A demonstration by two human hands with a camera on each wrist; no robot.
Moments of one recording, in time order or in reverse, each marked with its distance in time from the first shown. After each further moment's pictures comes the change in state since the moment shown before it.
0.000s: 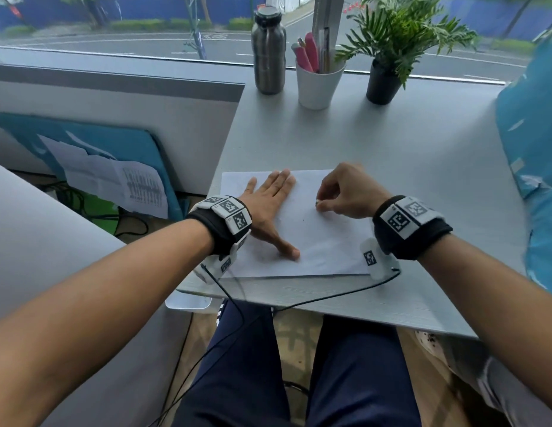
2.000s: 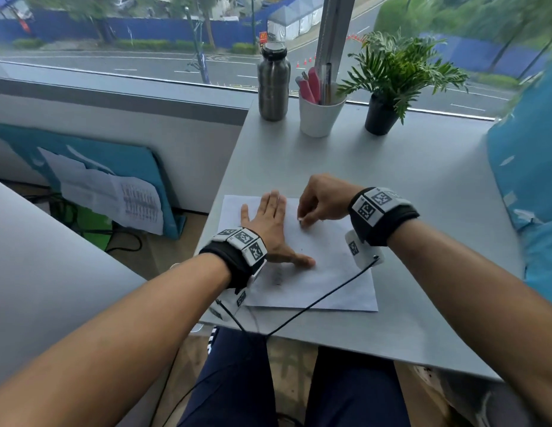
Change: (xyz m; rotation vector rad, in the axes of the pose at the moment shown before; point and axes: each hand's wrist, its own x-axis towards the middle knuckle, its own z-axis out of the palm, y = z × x) left_hand 0.005 0.017 0.001 -0.172 0.075 -0.236; right_hand 0.062 -0.018 -0.009 -0.186 -0.264 -0.147
